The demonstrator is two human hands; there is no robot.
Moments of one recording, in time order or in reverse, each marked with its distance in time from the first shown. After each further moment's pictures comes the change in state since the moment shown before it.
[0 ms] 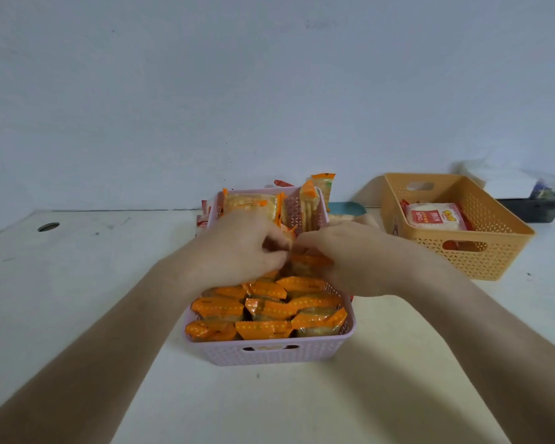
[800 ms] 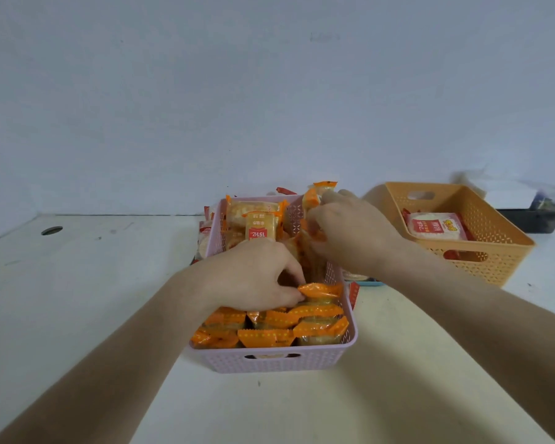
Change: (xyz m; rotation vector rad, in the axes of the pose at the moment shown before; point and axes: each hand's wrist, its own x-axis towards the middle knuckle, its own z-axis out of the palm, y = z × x) left_hand 0.002 0.009 0.008 0.034 -0.273 0.066; right_hand 0.027 0.016 0.002 -0.128 0.374 0.089
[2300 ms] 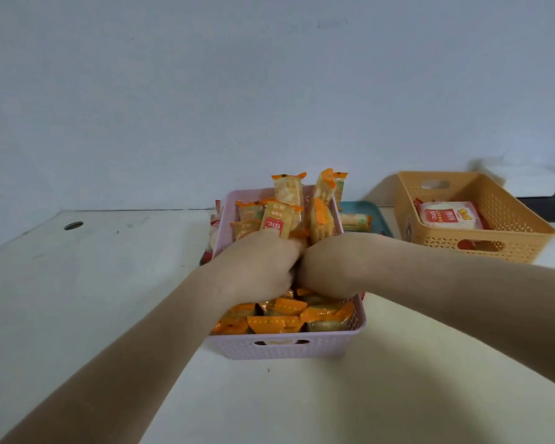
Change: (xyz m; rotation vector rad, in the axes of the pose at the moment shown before) left_hand 0.006 -0.007 0.015 0.297 0.116 -0.063; right_hand 0.006 -0.047 0.001 -0.448 -0.872 -0.517
